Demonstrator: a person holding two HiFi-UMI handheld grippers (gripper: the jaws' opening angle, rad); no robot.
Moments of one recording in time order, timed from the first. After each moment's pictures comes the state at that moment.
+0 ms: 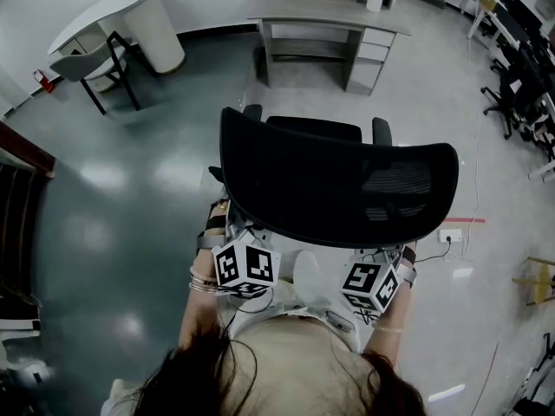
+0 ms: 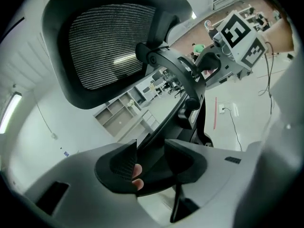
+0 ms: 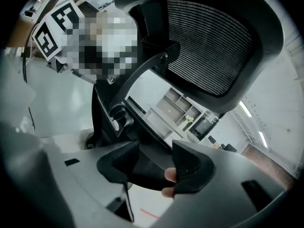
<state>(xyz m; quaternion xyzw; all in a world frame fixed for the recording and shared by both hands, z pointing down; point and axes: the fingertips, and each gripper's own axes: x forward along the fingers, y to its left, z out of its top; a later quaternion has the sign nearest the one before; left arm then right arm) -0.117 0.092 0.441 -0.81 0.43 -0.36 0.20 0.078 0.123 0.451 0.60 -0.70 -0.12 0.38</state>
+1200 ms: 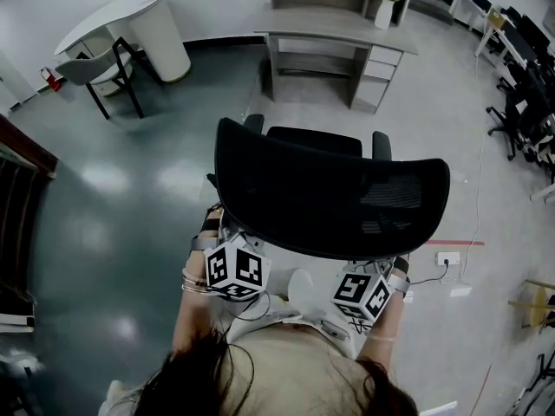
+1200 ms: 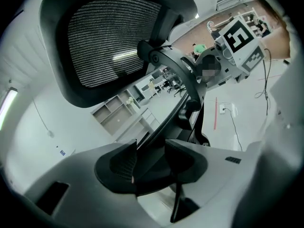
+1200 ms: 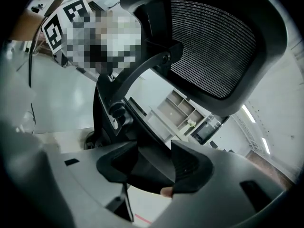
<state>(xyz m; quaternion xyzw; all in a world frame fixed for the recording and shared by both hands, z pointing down) -0.112 0.044 0.441 -0.81 0.42 -0.36 0.18 0.081 0.072 0.450 0.58 -0.70 -0.14 0.38</state>
